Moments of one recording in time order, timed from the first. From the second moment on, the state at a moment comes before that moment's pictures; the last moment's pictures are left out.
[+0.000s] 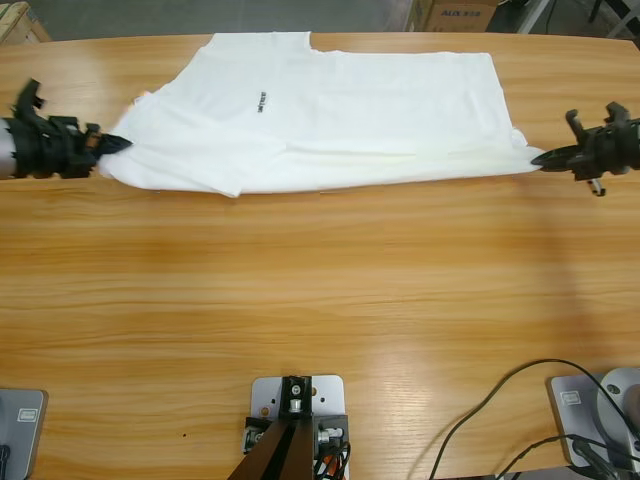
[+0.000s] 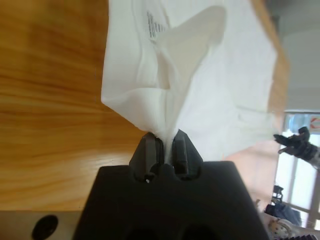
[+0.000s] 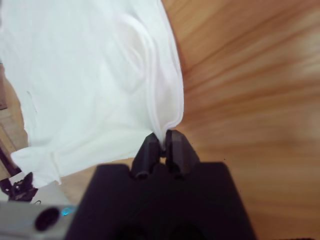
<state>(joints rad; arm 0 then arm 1) -0.14 1.62 -0.57 -0.26 -0.41 -0.75 -0.32 1.77 -0.73 0.22 0.59 0.48</state>
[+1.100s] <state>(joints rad) -0.14 1.46 -0.51 -0.02 -0.44 -0.74 -0.20 1.49 -0.62 0.50 0.46 0.67</state>
